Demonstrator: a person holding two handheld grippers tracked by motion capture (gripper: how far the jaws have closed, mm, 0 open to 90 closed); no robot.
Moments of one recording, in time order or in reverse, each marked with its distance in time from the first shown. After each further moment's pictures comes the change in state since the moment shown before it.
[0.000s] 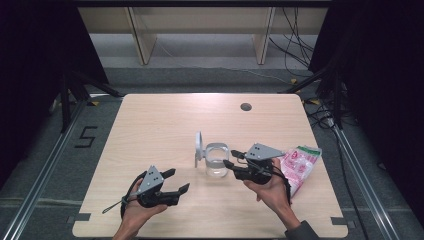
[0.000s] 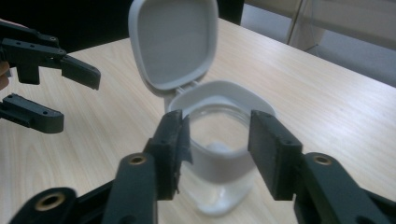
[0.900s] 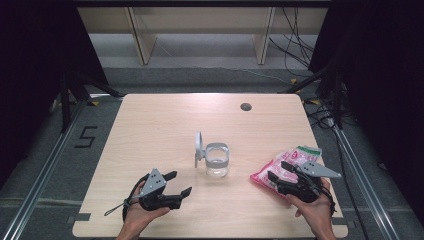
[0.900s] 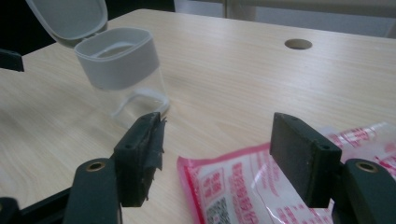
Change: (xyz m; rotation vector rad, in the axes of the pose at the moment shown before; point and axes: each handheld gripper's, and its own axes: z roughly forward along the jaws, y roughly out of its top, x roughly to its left) left arm -0.007 -0.003 0.002 0.001 -0.011 -0.011; right arm -0.038 -0.072 -0.093 -0.036 -0.206 0.236
